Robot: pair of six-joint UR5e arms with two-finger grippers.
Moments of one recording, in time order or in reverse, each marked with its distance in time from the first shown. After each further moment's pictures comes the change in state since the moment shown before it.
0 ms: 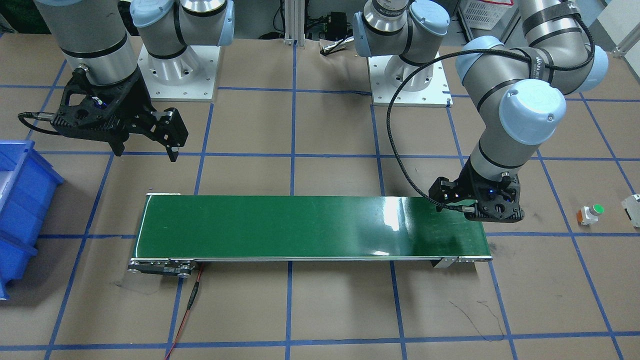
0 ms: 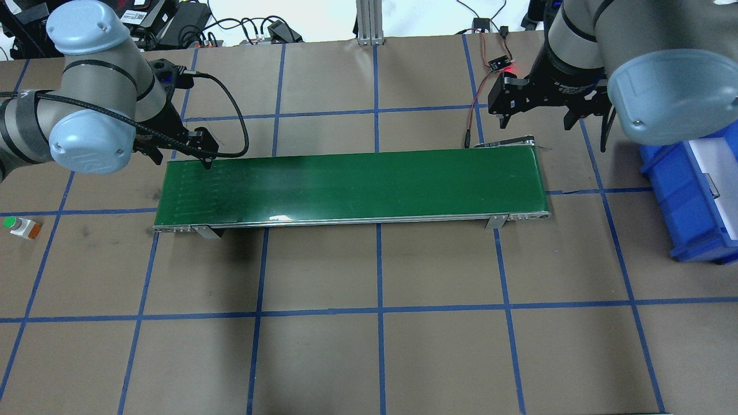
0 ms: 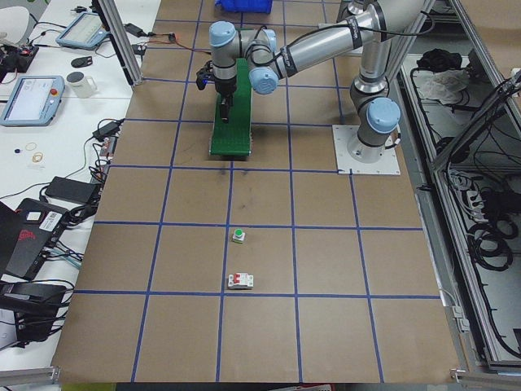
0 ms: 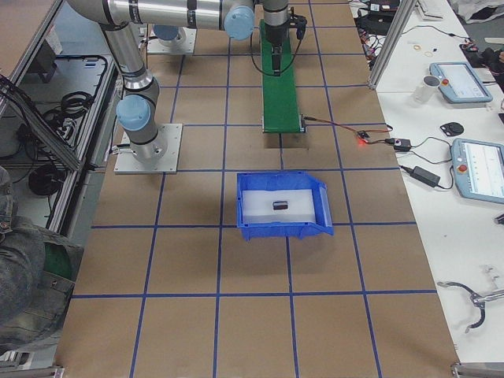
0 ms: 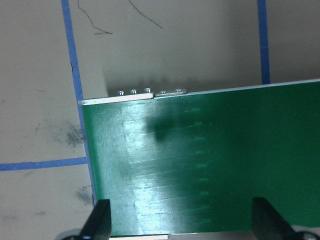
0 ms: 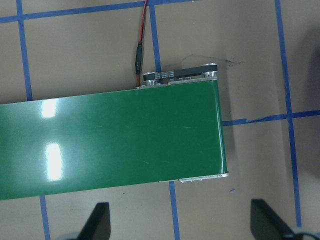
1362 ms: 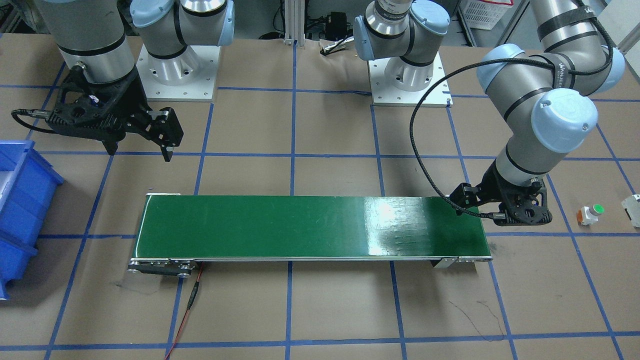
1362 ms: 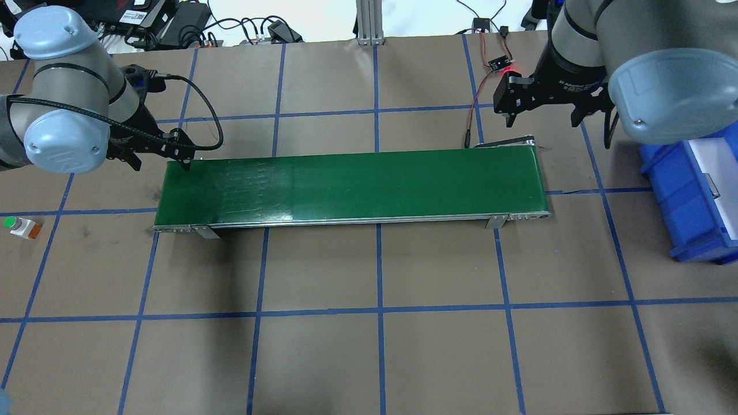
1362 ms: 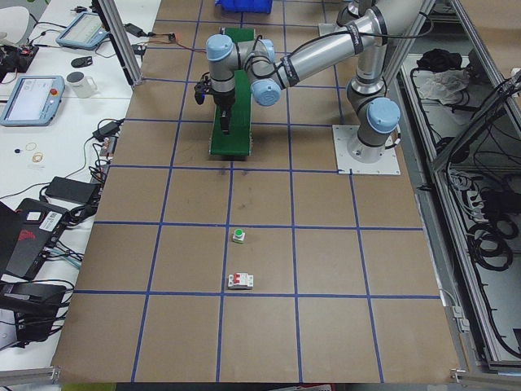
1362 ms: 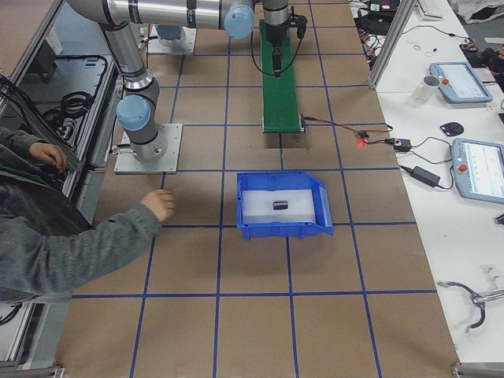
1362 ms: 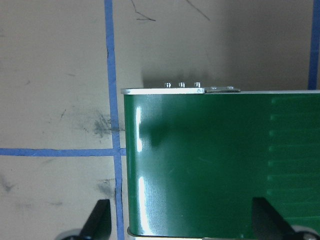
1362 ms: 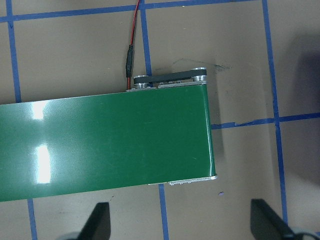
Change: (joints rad) left arm 0.085 -0.014 -0.005 0.004 -0.008 -0.007; right arm 0.001 -0.002 -0.003 -0.003 -0.035 -0.012
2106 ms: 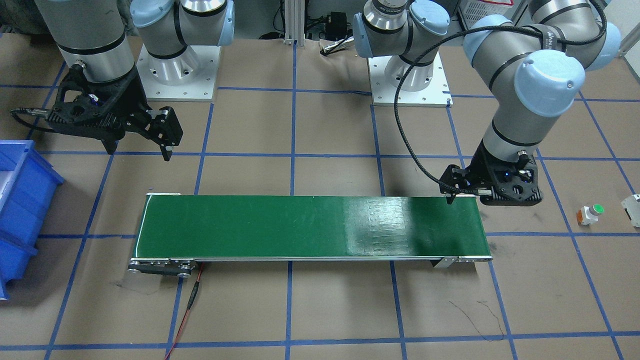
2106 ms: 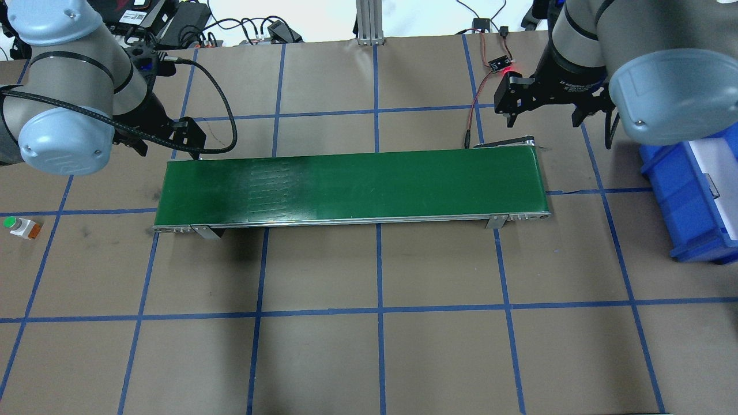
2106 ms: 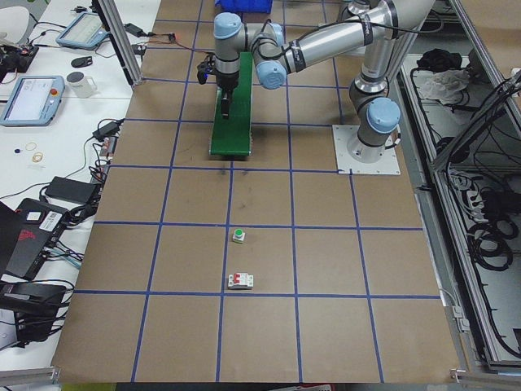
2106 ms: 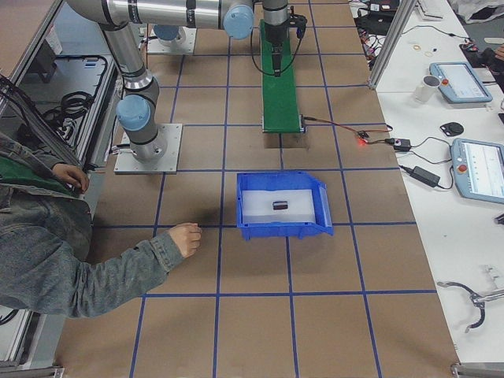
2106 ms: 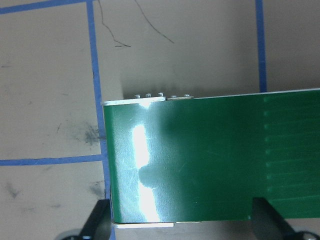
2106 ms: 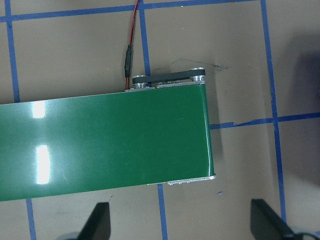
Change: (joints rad) left arm -0.072 0.084 0.004 -0.009 0.006 -0.004; right arm 0.000 -0.001 0.000 0.001 -0.004 0.000
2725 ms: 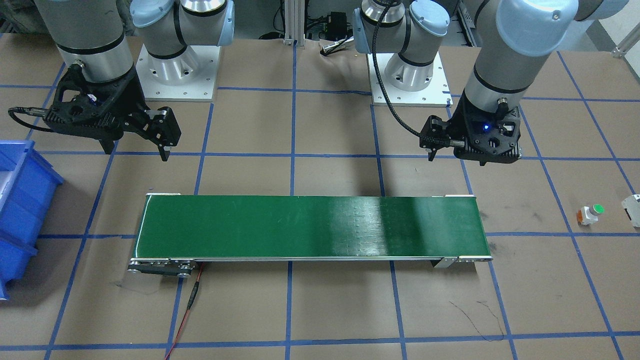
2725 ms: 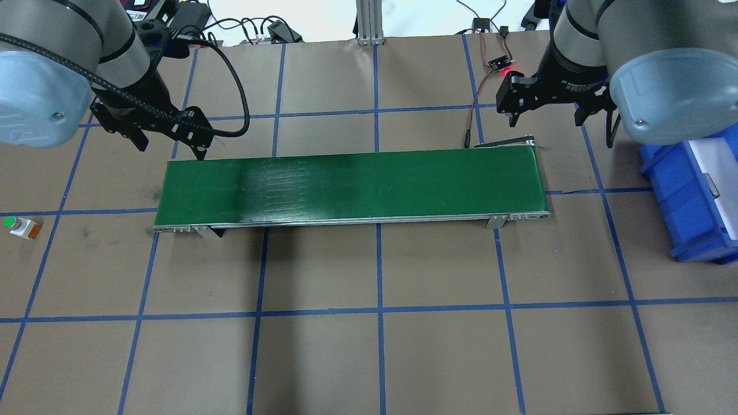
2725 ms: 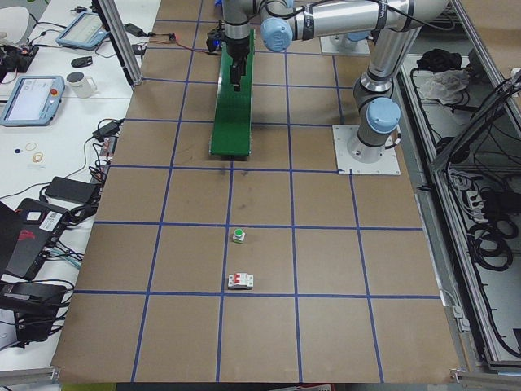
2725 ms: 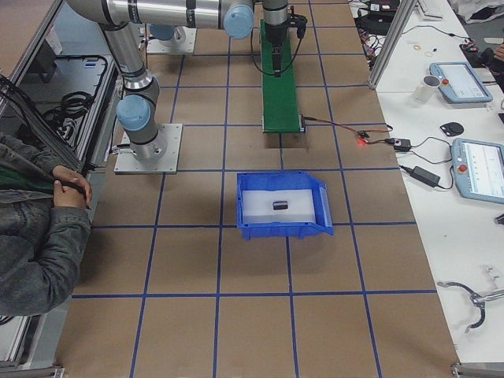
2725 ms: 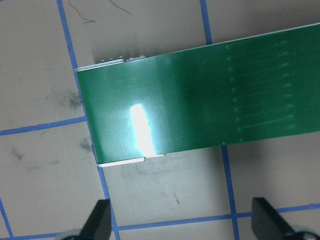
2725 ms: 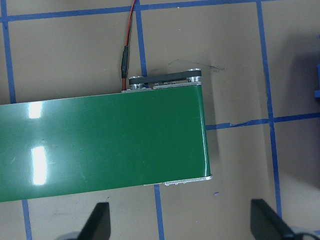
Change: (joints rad) left arm -0.099 0.081 0.137 -0.322 0.022 -0.005; right arm -0.001 -0.001 0.000 -0.001 -0.011 -0.001
